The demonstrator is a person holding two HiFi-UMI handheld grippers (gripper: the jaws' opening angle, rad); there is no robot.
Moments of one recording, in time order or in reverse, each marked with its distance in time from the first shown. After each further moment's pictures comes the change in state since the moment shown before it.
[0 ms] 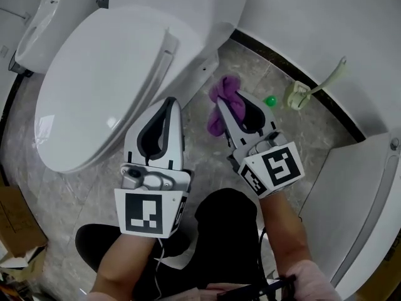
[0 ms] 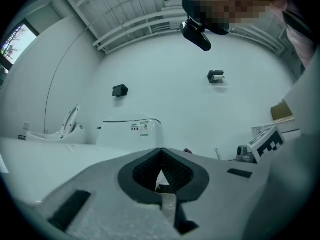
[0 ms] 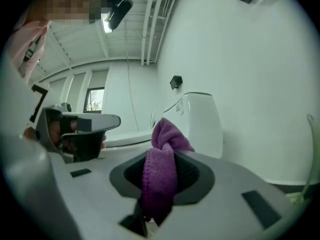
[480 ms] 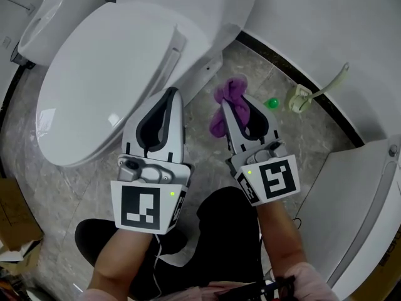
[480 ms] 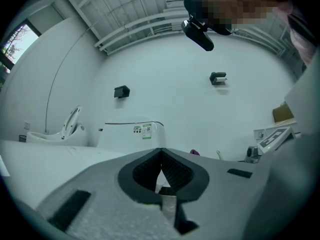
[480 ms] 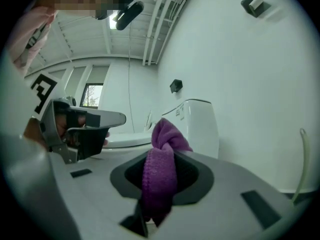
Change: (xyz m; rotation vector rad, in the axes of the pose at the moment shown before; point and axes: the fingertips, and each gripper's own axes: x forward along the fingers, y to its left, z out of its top) left arm 0.004 0.011 0.012 -0.012 -0.011 0.008; right arm -0.005 0.010 0.013 -0.079 -0.022 -0.069
